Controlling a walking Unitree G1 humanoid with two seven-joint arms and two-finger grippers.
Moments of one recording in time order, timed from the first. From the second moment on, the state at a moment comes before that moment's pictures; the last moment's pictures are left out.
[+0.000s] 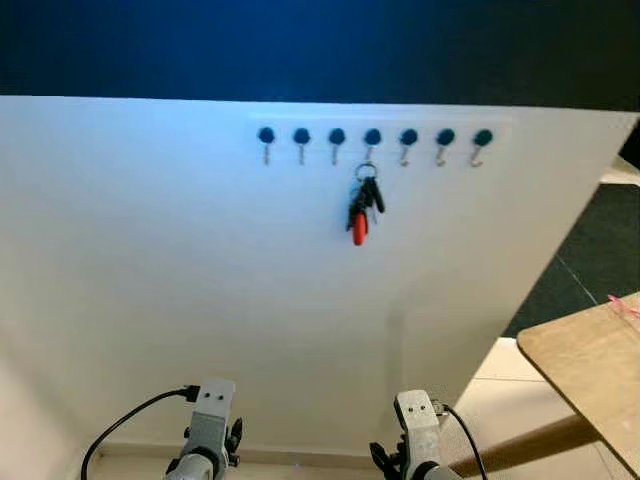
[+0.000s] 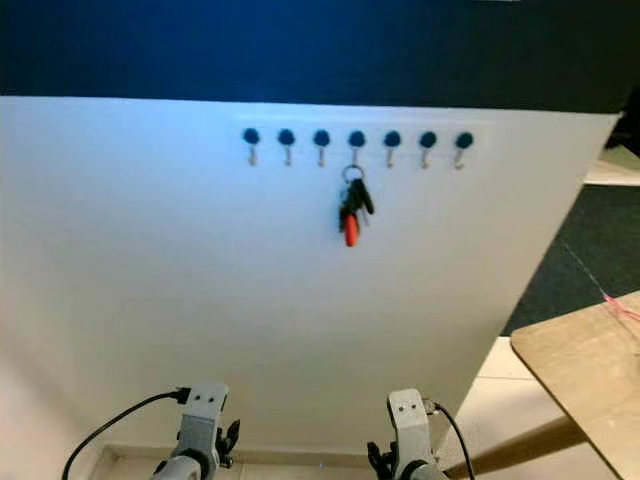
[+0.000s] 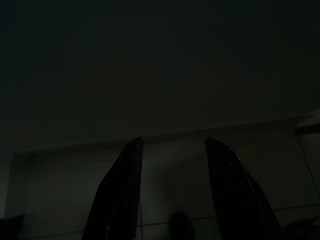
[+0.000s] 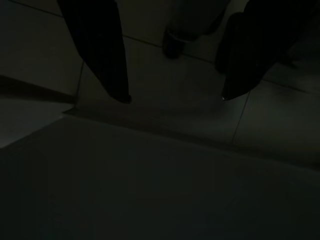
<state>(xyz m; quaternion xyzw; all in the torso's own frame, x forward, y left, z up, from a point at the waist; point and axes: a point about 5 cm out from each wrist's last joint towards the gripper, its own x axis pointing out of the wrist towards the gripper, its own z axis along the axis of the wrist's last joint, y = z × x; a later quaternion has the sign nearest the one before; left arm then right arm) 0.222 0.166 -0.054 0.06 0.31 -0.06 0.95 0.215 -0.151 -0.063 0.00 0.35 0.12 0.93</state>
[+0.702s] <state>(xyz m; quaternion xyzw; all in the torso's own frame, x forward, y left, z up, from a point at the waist) 0.222 0.159 -0.038 0.10 0.21 -0.17 0.96 0.269 -0.120 0.007 0.00 0.09 0.27 0.96</state>
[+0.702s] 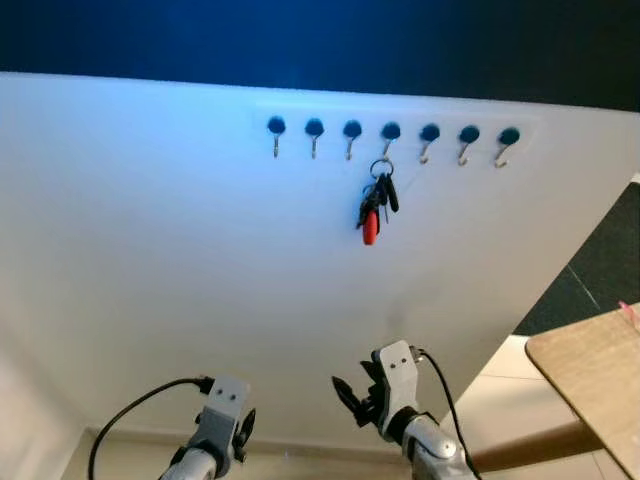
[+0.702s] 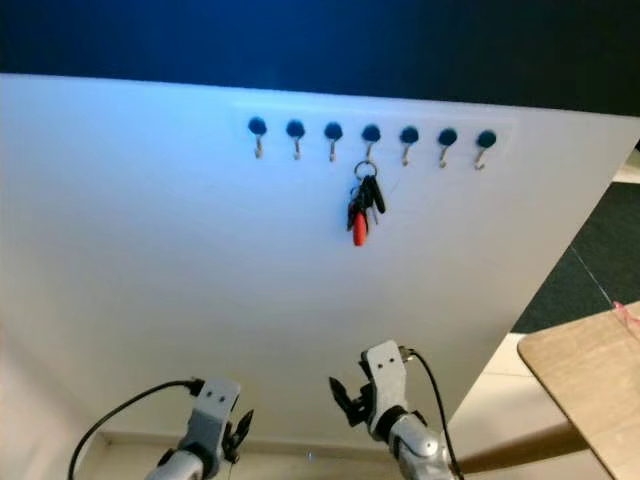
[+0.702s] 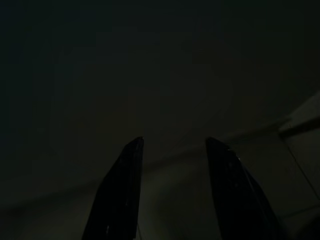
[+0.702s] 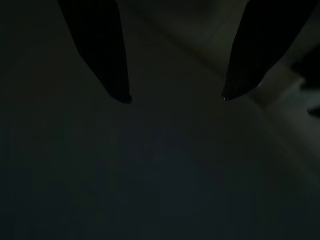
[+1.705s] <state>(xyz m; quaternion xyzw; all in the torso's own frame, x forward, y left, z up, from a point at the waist) 0.242 0.124 0.086 0.11 -0.04 -0.44 0.89 0.282 -0.121 0.158 -0.07 -0.36 0.22 0.90</state>
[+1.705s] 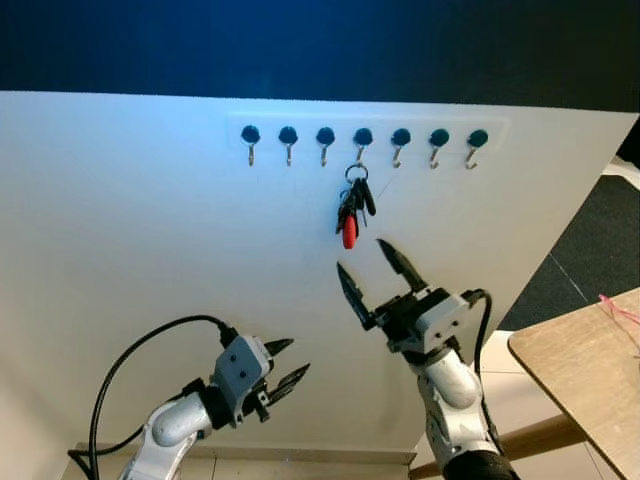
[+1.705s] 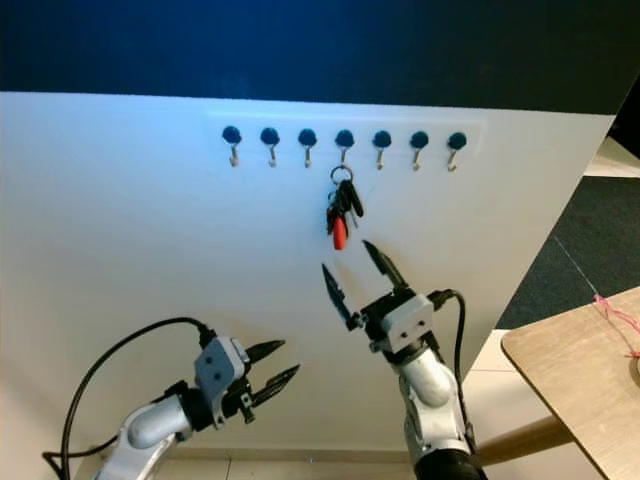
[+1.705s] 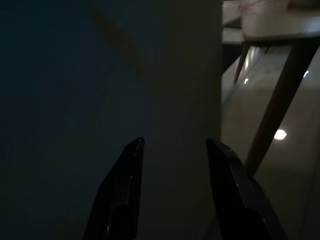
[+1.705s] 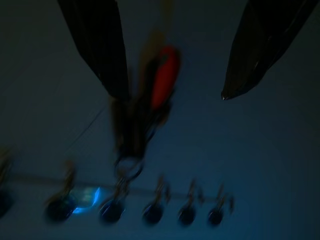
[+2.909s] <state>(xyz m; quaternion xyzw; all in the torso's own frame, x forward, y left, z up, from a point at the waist) 0.252 0.110 0.150 0.08 -0.13 -0.41 0.90 0.316 -0.095 0.194 0.03 -0.30 0.21 0.93</state>
